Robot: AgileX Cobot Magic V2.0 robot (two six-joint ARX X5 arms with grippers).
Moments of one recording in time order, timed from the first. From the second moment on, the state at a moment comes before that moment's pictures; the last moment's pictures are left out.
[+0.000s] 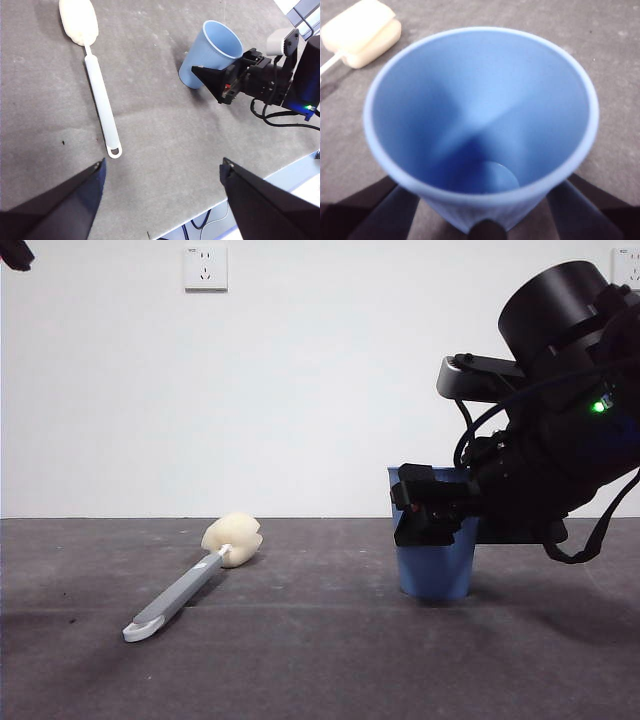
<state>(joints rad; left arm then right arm) -0.62 0.49 0.63 -0.71 0.07 -0.48 0.56 1.62 0.49 0.64 0.14 0.06</state>
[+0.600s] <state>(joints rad) -0.62 0.49 0.63 -0.72 0.07 -0.48 0.56 1.50 0.47 0.42 0.13 0.08</state>
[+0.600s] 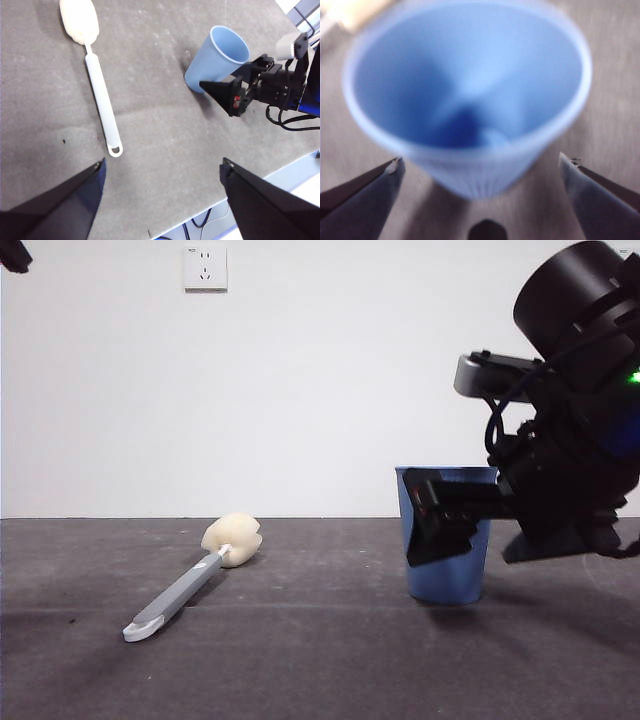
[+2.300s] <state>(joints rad) -0.62 0.49 0.63 -0.83 0.08 -0.45 0.58 0.65 0.86 -1.08 -0.21 0.24</state>
